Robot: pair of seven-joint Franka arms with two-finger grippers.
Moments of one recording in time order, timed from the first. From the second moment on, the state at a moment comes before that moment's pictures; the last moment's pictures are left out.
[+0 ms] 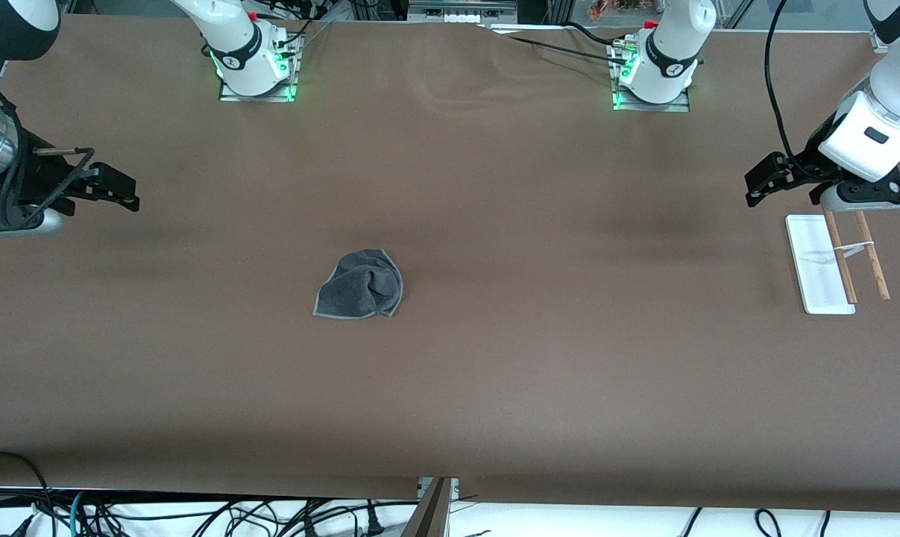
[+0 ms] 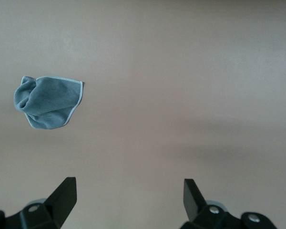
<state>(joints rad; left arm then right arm) -0.01 -0.06 -0.06 -1.77 0.02 1.75 -0.14 0.02 0.14 0.05 -1.49 0.00 1.56 -0.02</state>
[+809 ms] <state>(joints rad) -0.01 -0.06 -0.07 -1.77 0.02 1.75 -0.14 0.22 0.64 0.06 -1.53 0.02 2.08 0.19</state>
